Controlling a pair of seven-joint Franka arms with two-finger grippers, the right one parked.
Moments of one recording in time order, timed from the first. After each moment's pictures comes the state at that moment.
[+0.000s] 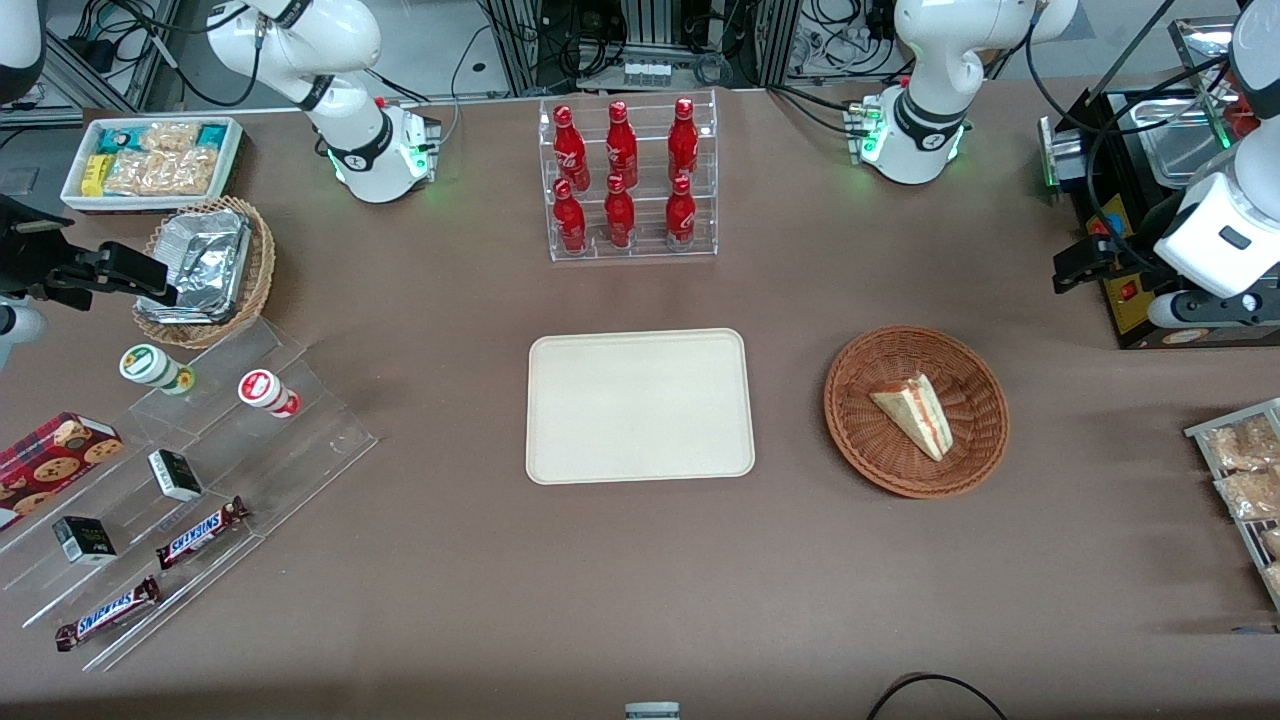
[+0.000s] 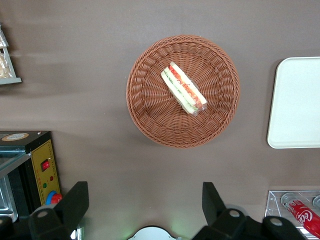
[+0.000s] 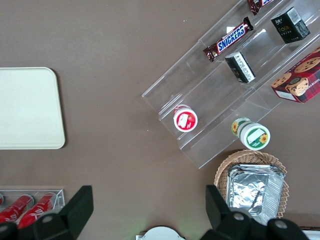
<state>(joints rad) -0.02 -0.01 -0.02 -1.64 0.00 1.50 -0.05</state>
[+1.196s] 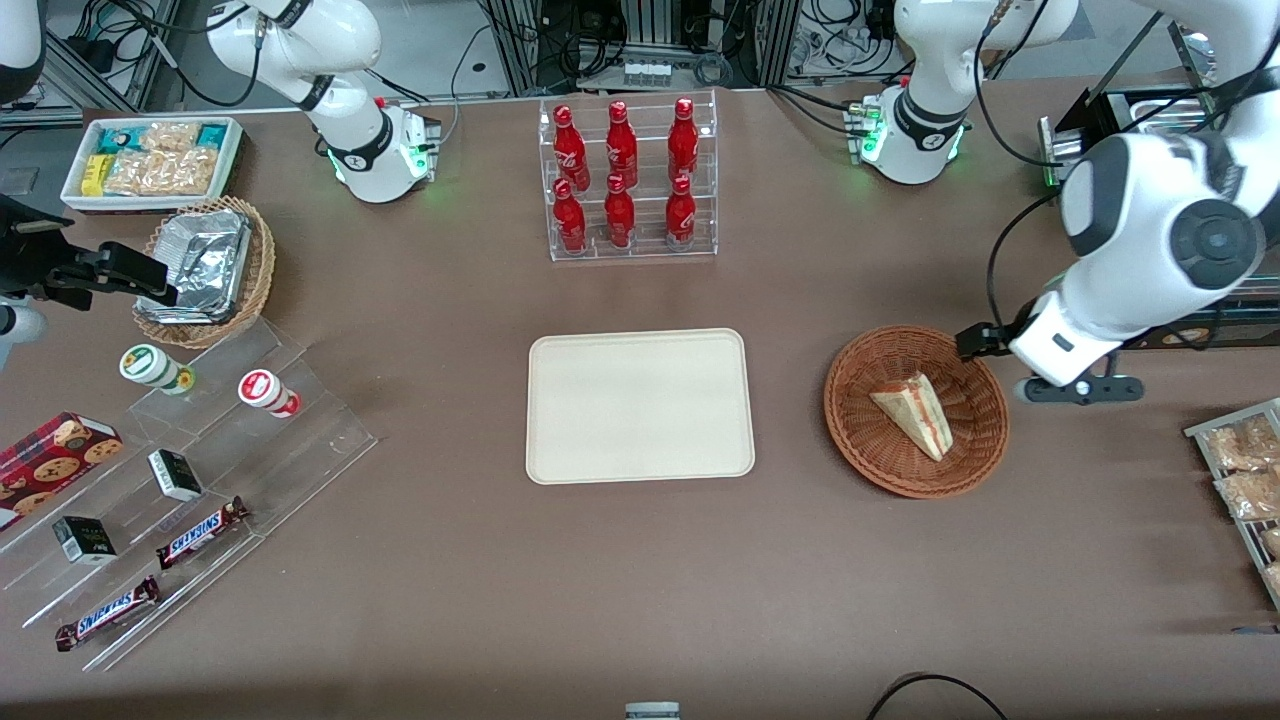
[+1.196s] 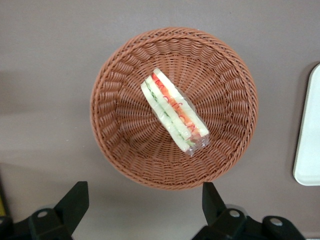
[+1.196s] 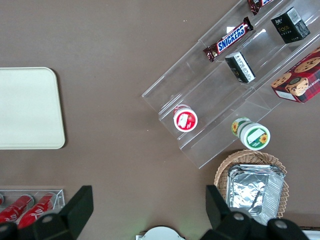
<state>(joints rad) -0.09 0.07 -0.03 -2.01 0.00 1.97 -0.11</state>
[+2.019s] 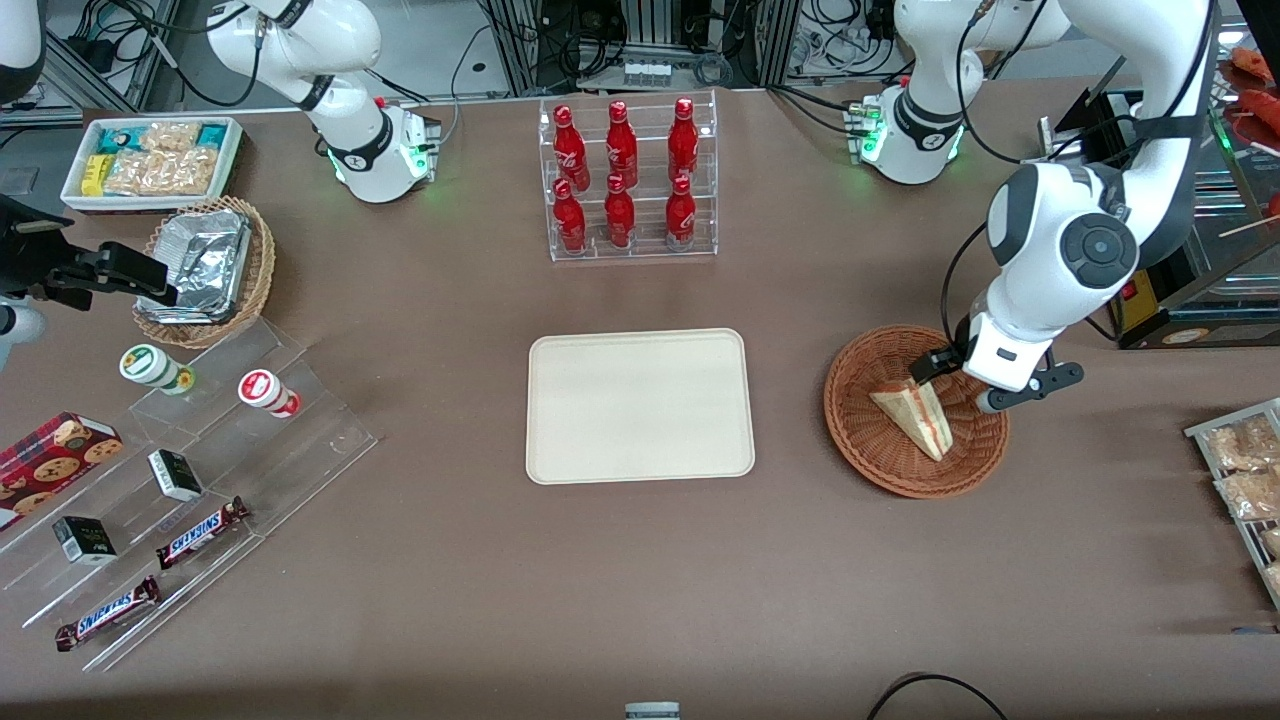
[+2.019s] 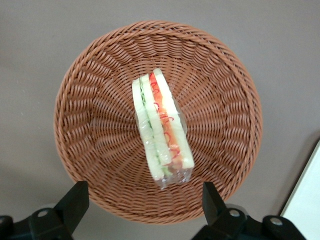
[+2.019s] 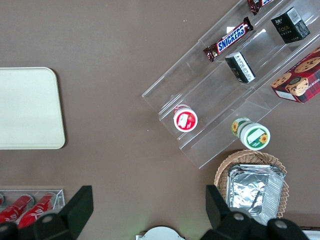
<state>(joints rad) -0.13 0.09 -0.05 -2.19 0.00 2.25 -0.58</state>
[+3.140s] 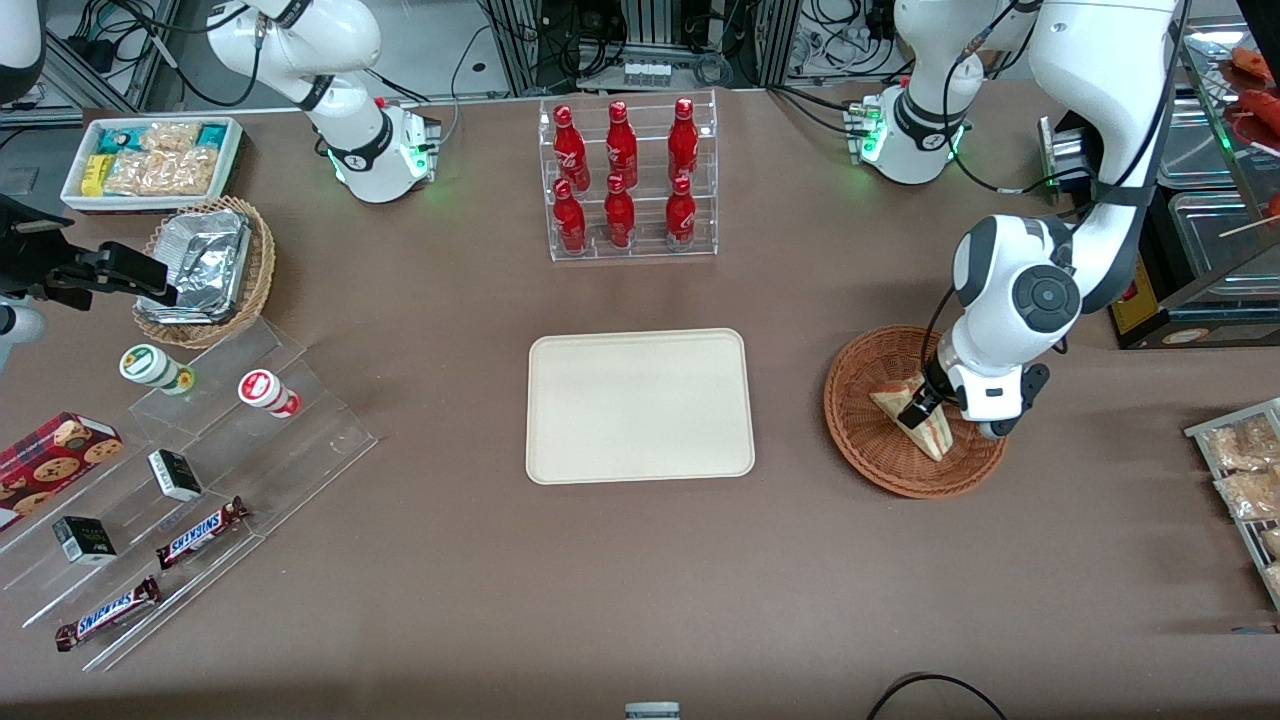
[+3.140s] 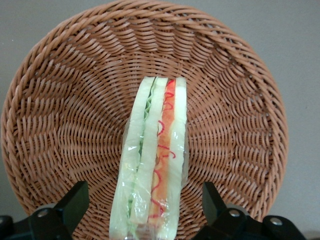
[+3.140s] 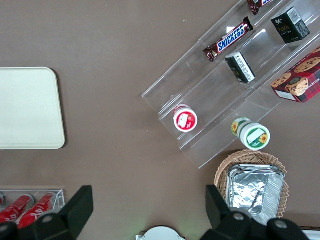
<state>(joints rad) -0.13 0.25 -0.06 -2.20 0.00 2.42 -1.02</state>
